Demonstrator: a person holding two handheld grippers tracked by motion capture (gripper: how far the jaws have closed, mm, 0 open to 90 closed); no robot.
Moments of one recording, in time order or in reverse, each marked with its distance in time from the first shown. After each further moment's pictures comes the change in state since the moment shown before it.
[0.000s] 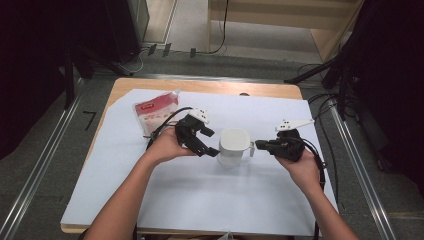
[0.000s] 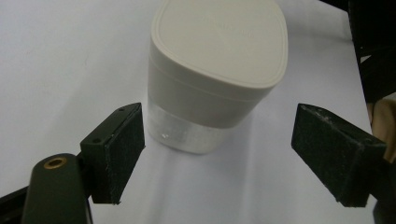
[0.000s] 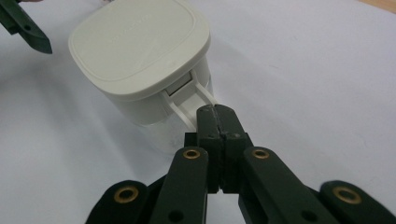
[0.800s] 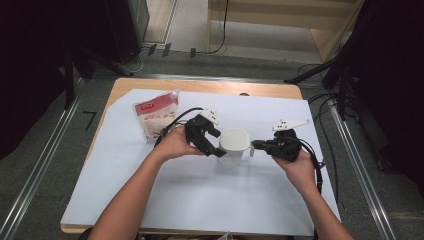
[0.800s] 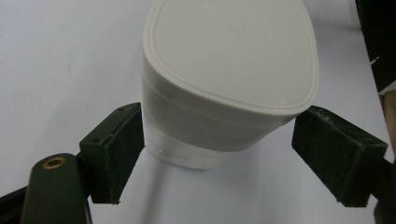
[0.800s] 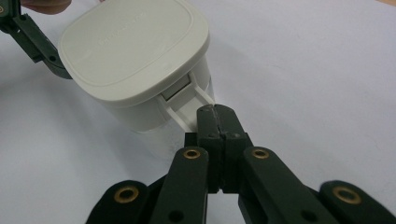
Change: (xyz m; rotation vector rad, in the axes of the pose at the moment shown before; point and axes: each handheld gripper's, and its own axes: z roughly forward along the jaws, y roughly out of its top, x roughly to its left) left arm 0.007 0.010 0.025 0.051 -0.026 0.039; right arm 0.001 -0.001 0.009 -0.002 -0.003 0.025
